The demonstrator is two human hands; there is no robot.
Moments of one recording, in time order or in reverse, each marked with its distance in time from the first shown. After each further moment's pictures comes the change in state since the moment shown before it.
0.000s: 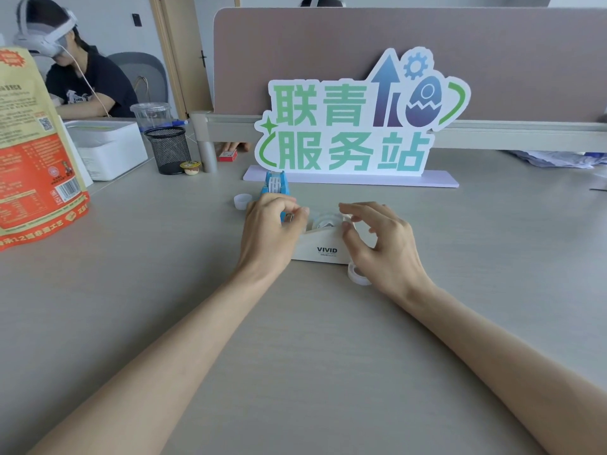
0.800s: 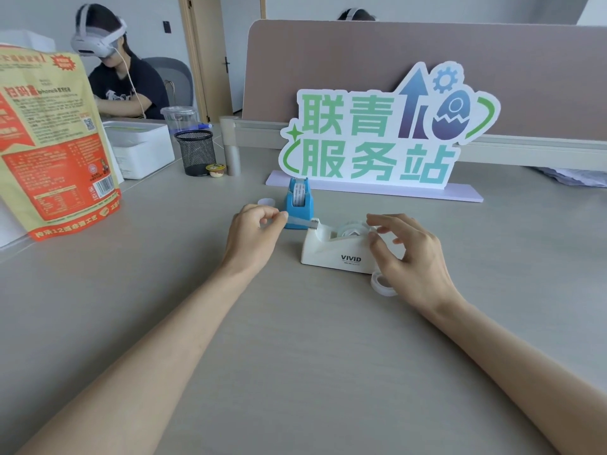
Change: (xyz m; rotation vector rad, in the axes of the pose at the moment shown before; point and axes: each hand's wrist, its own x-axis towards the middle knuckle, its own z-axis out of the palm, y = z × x) left_hand 0.008 -0.031 -0.041 -0.011 0.067 -0.201; right_hand -0.001 -0.002 -0.004 0.001 -0.043 0.021
